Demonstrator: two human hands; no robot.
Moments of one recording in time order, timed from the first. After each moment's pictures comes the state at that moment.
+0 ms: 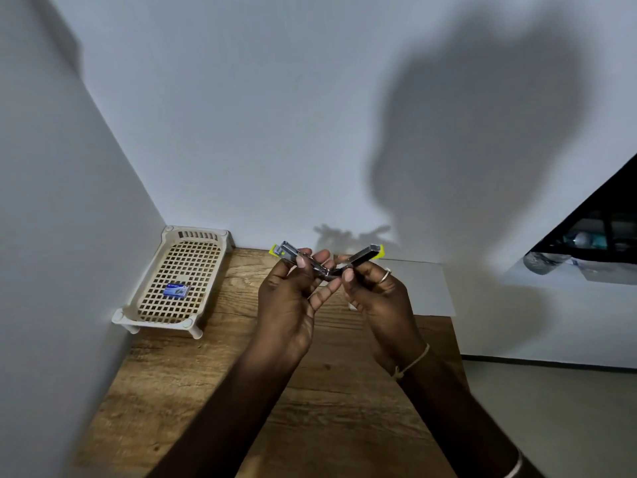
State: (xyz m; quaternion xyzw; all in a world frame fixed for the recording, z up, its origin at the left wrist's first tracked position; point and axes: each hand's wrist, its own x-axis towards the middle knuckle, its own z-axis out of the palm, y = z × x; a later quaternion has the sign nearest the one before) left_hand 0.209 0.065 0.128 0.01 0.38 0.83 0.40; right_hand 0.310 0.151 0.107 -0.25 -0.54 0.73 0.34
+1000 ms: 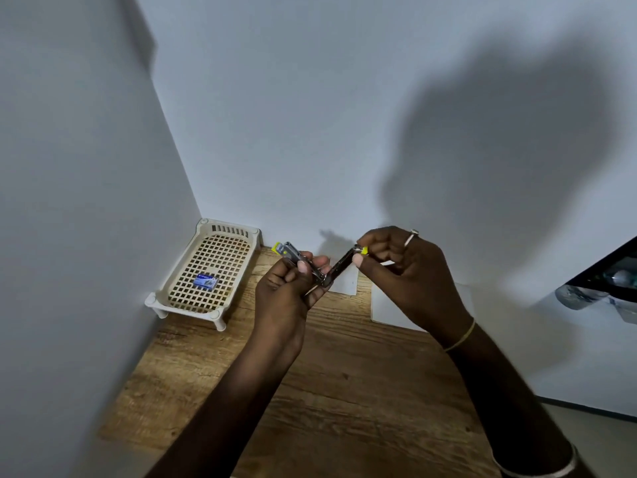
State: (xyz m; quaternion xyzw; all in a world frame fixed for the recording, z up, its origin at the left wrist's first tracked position) left_hand 0.173 0.031 0.115 0.06 0.47 0.83 0.30; right_hand 0.285 0.167 0.175 -0.16 -0.83 0.44 0.31
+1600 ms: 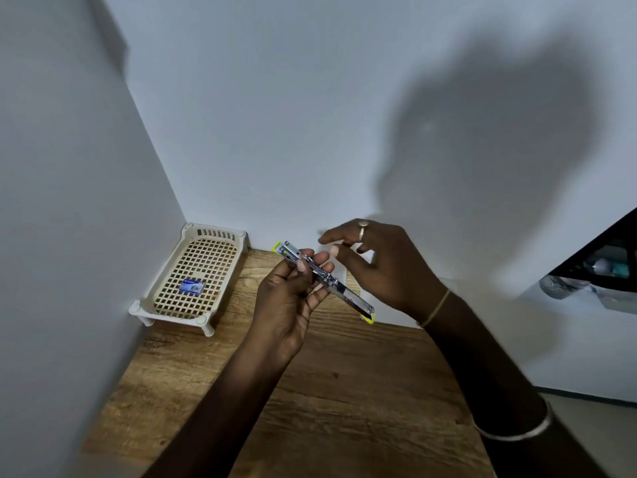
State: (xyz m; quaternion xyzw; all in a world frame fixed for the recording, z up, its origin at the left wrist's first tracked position) left_hand 0.179 0.047 0.120 0.04 0.40 0.83 0.39; right_hand 0.272 0.178 0.193 -0.08 -0.92 0.29 0.25
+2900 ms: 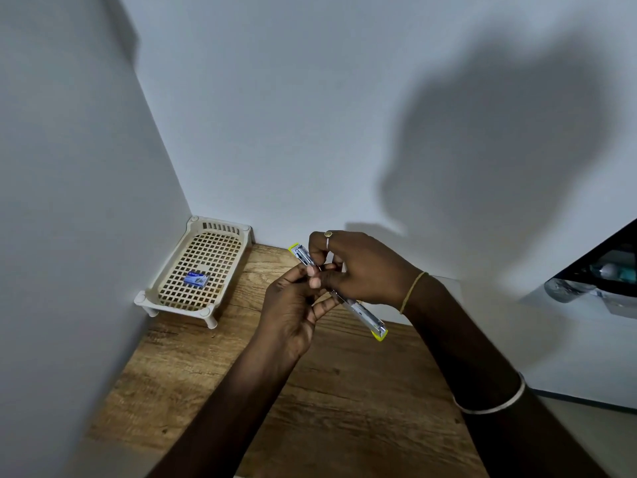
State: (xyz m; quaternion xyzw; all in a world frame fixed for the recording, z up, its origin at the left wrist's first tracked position) left_hand 0.192 0.044 0.128 -0.02 0.43 0.81 0.41; right_hand 0.248 0.172 0.185 -0.02 -0.97 0.23 0.06
